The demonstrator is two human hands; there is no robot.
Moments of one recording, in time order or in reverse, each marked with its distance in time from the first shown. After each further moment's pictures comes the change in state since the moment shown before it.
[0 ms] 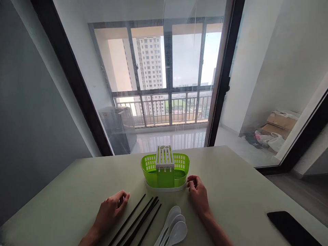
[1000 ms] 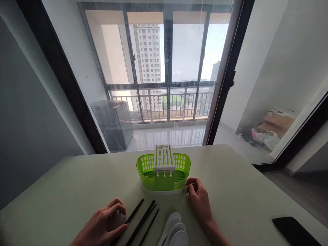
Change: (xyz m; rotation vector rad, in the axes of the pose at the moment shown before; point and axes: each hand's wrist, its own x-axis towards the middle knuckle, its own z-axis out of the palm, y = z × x) left_hand -0.011 0.005 -0.022 -0.188 -0.301 0.262; right_hand -0.003 -0.004 -0.002 -0.027 -0.053 0.028
